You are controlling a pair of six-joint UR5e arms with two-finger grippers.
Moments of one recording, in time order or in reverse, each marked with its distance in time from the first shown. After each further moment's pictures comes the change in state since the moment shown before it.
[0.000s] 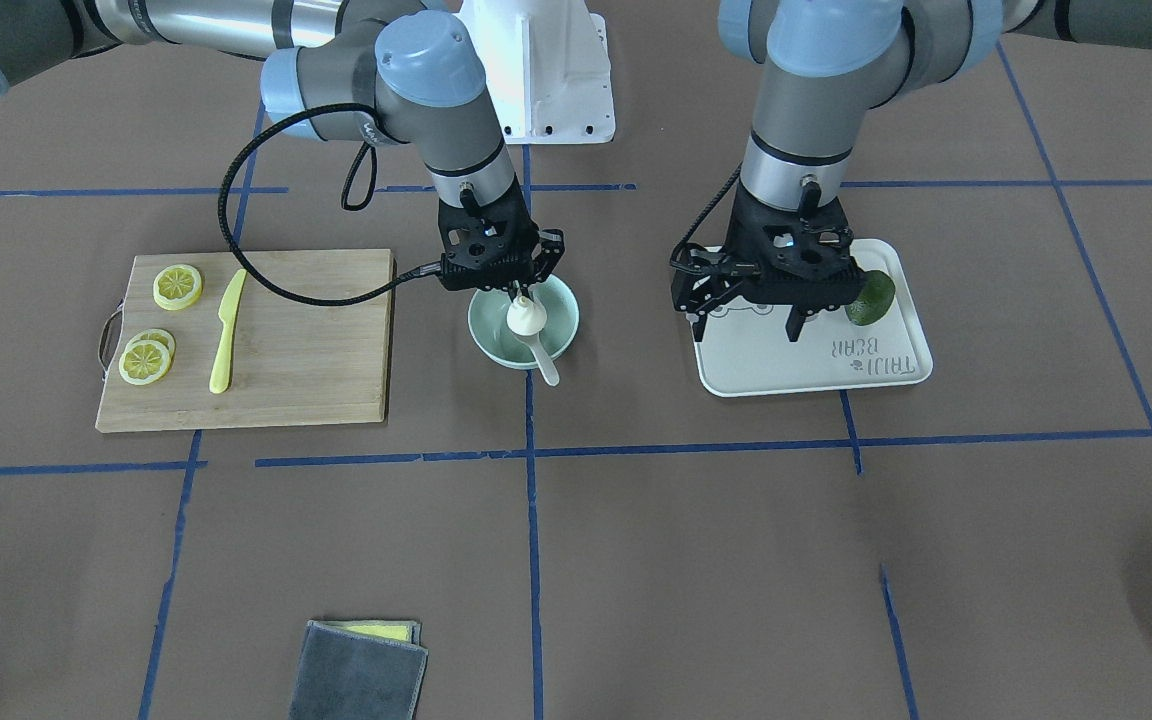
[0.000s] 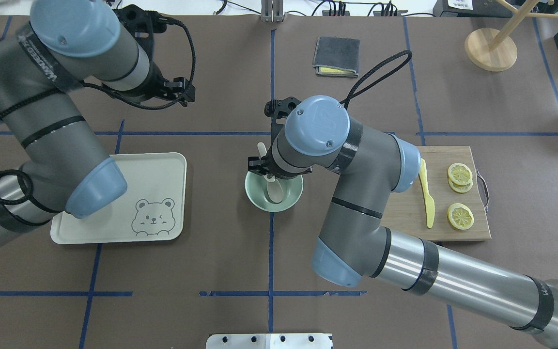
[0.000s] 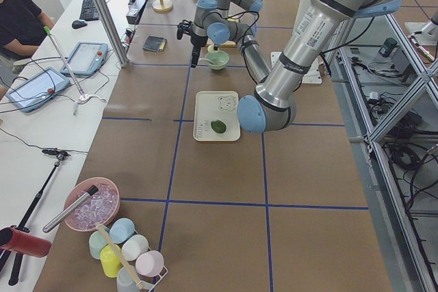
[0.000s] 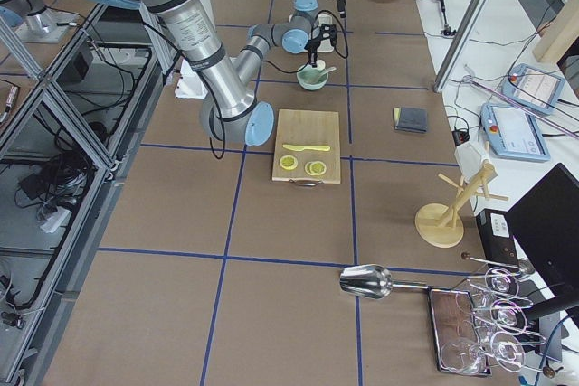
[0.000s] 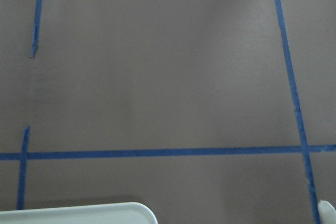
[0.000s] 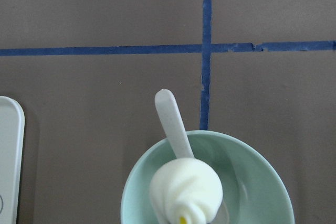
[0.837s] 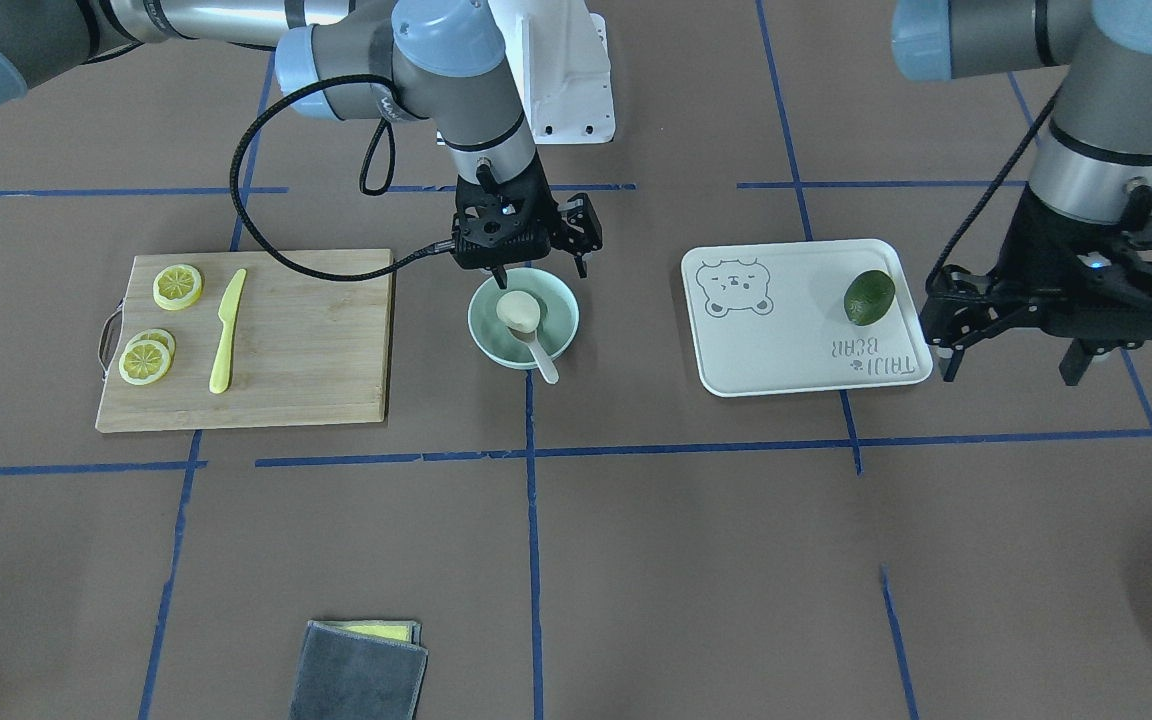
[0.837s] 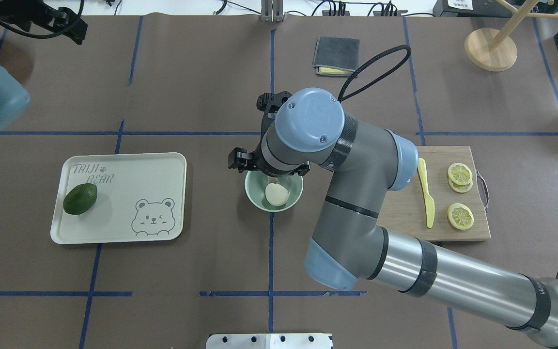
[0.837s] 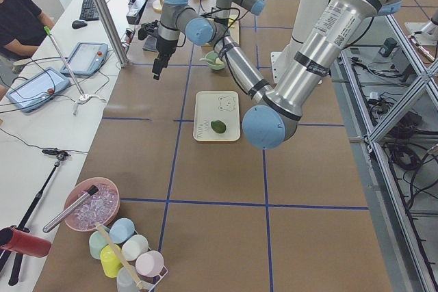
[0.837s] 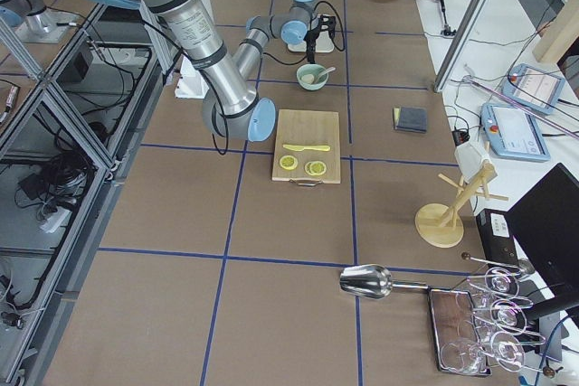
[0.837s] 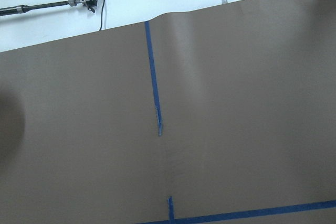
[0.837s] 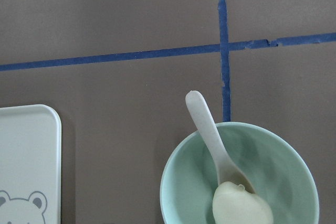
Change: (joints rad) left arm -0.305 0.095 -0.002 0.047 -0.101 0.419; right arm 0.014 0.017 0.065 -0.047 0.007 0.074
